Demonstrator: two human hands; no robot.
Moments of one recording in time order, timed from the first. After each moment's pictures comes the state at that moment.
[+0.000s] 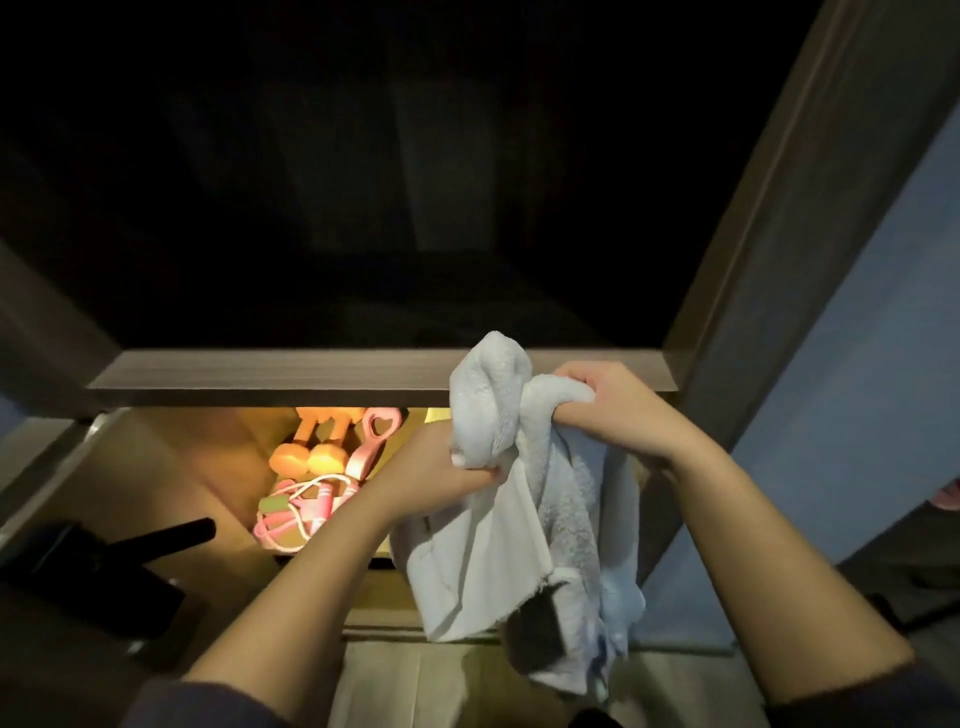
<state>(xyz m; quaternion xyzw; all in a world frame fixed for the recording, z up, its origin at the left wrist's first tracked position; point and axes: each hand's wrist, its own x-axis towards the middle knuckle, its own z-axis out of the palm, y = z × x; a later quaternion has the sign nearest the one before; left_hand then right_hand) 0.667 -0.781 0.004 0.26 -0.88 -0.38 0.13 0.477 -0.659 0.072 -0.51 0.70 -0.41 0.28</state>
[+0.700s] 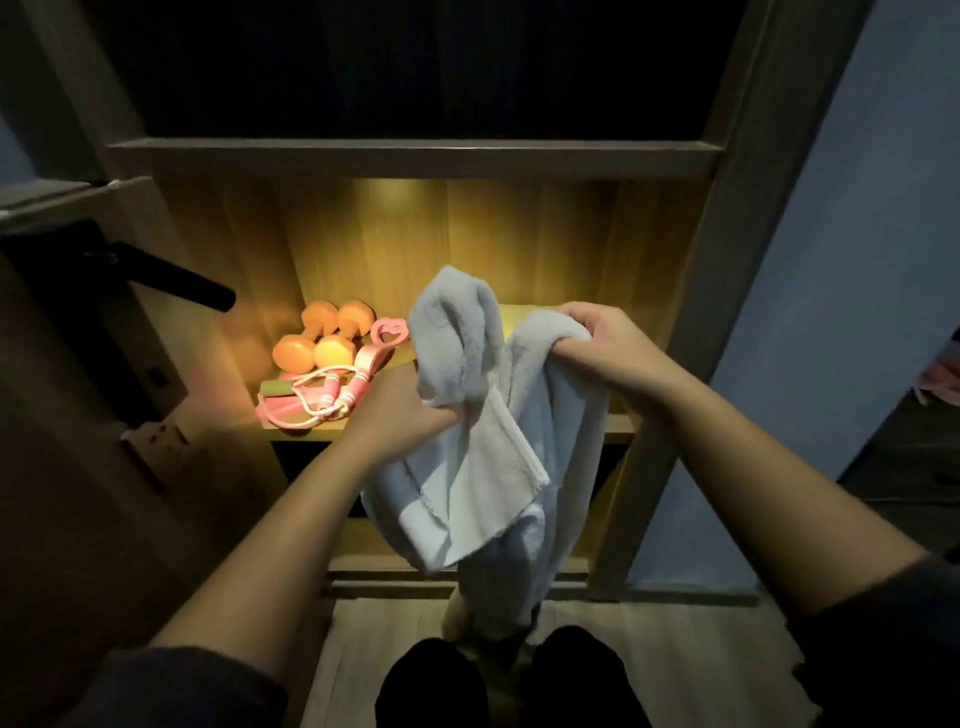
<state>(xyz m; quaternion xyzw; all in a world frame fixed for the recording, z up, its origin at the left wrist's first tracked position) 0.803 -0.729 -0.199 0.30 -0.85 -0.30 0.31 0.605 -0.603 -0.137 -0.52 0.68 -0.48 0.20</state>
